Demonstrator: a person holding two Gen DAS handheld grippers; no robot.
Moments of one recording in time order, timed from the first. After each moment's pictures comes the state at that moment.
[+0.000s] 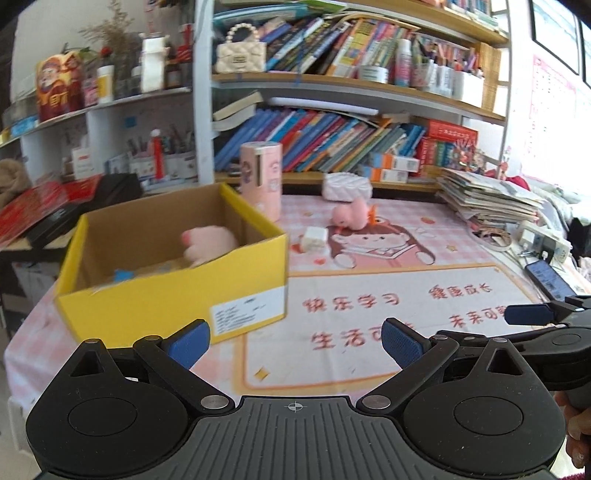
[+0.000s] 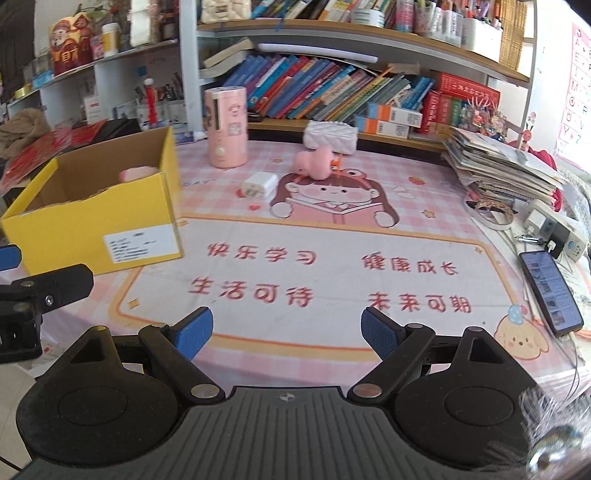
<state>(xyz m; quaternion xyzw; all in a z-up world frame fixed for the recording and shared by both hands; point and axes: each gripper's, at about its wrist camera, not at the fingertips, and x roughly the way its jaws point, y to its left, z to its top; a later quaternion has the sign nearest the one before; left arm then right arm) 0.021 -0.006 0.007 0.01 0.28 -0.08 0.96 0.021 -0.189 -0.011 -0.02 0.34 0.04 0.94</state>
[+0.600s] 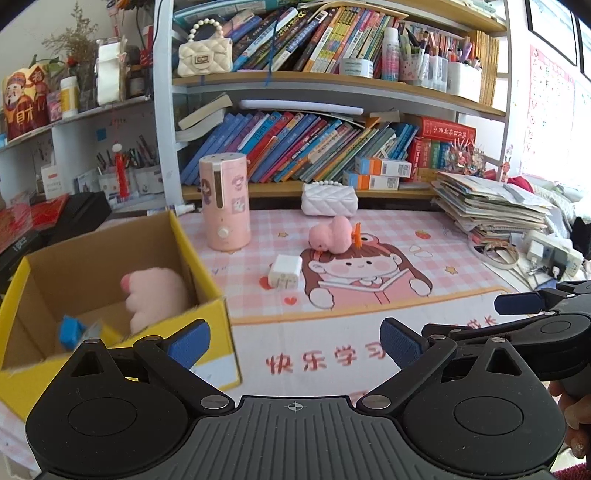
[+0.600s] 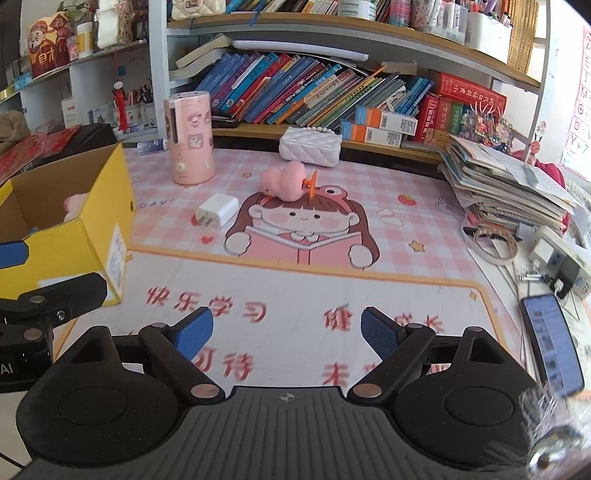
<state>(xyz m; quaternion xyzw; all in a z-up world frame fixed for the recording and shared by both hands) 0.103 -0.061 0.008 0.02 0.28 -0.09 0.96 0.114 -0.234 -0.007 -0.03 0.34 0.05 0.94</state>
